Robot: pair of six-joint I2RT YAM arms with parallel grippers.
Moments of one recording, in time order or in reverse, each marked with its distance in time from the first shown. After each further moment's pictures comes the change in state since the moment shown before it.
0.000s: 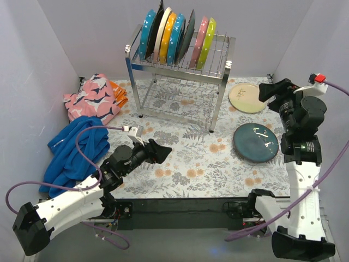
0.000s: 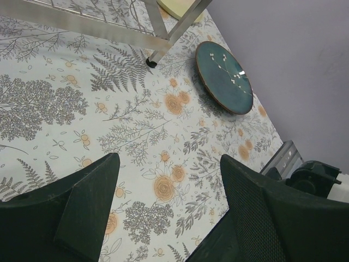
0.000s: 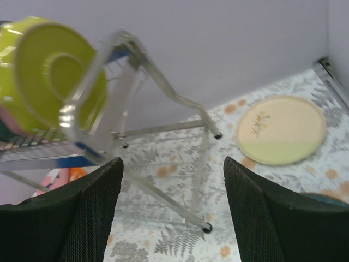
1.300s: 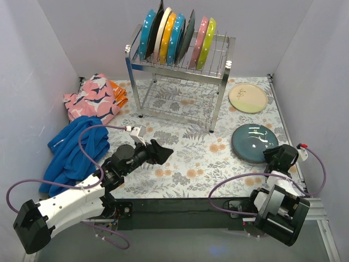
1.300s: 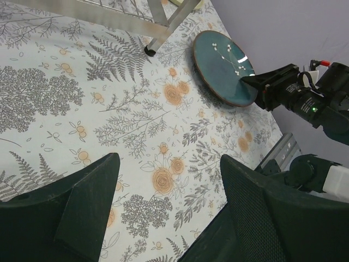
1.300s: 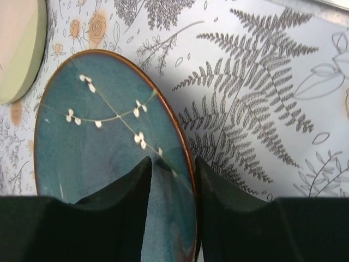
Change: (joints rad) left arm 0.000 0.036 0.006 -0.010 0.034 -0.015; right arm -0.394 0.124 -0.949 0.541 0.095 0.192
